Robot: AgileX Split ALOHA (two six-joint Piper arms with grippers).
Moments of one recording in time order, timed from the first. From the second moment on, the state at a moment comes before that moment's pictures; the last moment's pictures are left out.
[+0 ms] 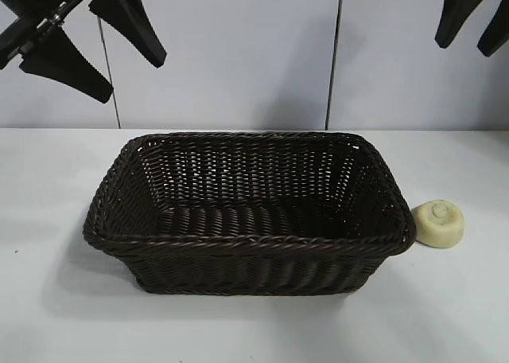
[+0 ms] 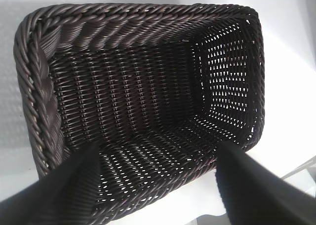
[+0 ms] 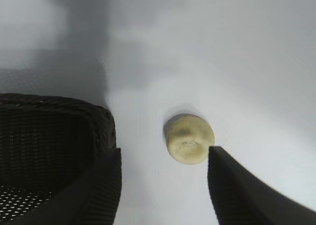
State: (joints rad) left arm -0.27 1.68 -1.33 -0.64 0.97 0.15; right arm 0.01 1.82 -1.75 0.15 1.24 -0.03
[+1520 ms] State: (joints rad) left arm -0.27 1.68 -1.33 -0.64 0.98 0.15; right arm 0.00 1.92 -1.37 0.12 1.03 -0.07
